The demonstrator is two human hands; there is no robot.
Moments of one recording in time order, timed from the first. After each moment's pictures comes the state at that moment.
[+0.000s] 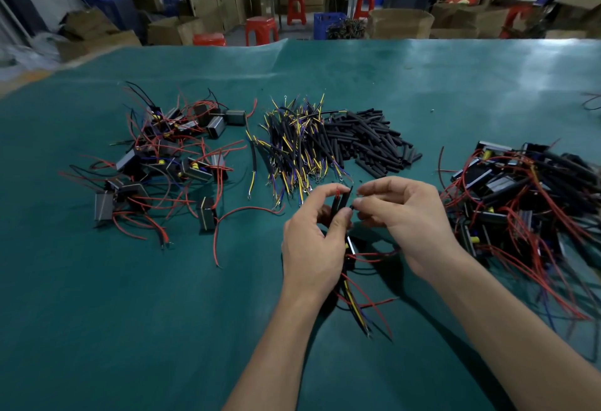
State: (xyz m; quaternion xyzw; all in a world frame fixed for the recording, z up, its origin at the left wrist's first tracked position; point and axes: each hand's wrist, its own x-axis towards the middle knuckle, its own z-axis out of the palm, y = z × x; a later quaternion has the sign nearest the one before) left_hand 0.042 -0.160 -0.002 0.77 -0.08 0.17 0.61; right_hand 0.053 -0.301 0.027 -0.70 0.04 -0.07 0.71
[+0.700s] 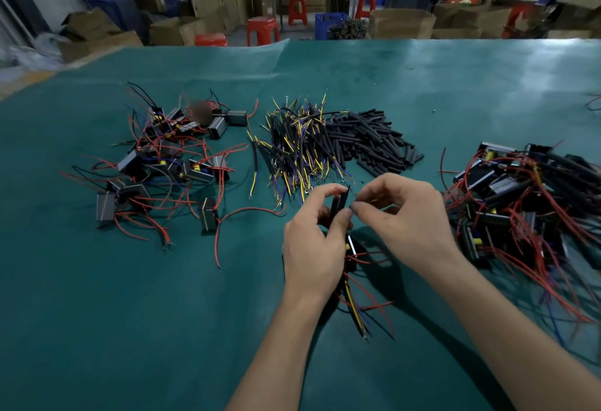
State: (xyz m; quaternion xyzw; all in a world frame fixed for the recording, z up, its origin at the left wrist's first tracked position) left_hand 0.041 -0.162 -0.003 0.78 -0.06 0.18 0.60; right_hand 0.051 -0.300 0.026 -0.85 -0.06 -0.20 0.48
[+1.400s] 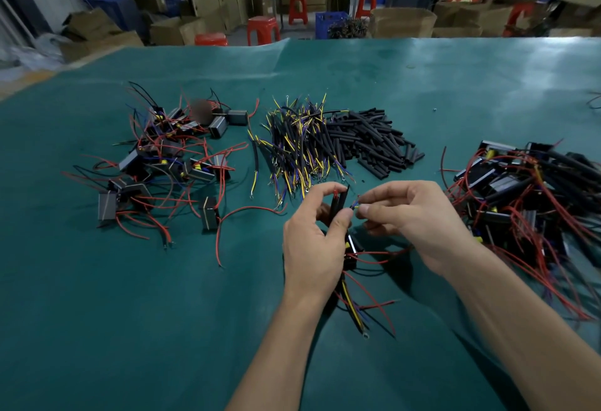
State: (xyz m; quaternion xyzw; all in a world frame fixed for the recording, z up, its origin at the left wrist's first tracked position) left_hand 0.038 -0.161 0.000 0.76 -0.06 0.19 0.62; right_hand 0.053 -0.312 0.036 -0.74 0.03 0.01 0.67
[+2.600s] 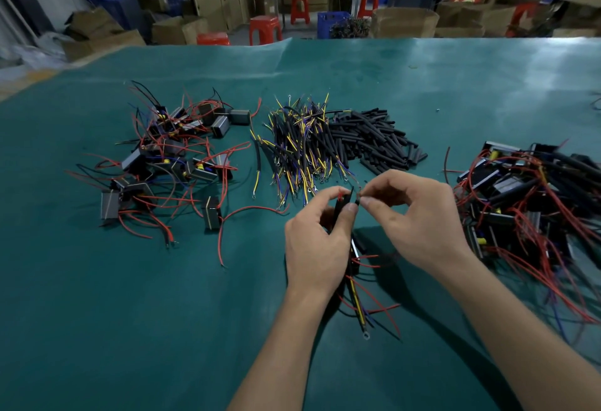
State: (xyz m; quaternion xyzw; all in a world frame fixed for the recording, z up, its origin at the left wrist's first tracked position) left_hand 0.045 -0.162 -0.008 0.77 -0.05 0.20 0.60; right_hand 0.048 -0.306 0.033 -0.86 -0.13 -0.23 0.42
